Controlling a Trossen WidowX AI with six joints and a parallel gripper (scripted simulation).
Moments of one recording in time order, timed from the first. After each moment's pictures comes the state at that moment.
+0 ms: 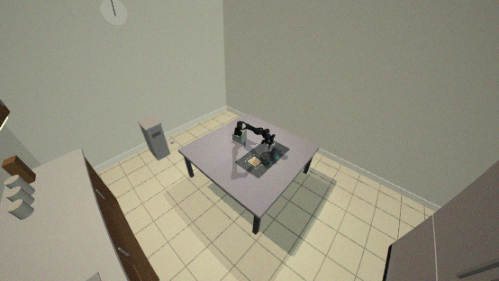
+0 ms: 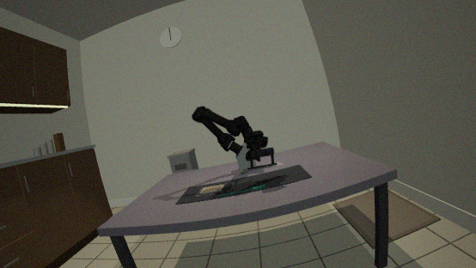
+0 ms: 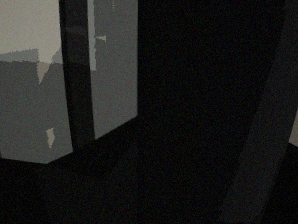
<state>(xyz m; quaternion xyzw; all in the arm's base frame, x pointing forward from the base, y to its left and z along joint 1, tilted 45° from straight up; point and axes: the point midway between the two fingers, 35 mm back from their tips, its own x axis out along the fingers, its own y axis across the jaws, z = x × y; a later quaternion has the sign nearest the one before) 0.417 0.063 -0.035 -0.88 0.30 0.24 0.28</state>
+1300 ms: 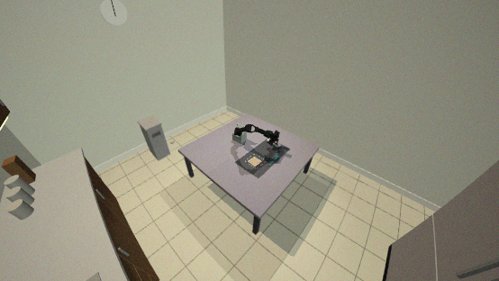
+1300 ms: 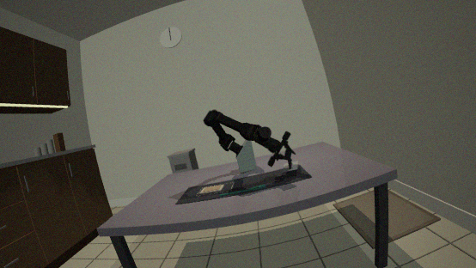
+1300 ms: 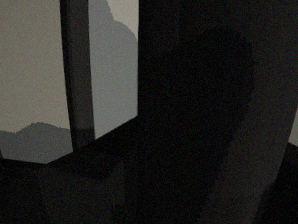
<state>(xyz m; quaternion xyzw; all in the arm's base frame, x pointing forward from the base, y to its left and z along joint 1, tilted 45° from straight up) 0.406 0.141 -0.166 -0.76 0.03 0.64 0.08</state>
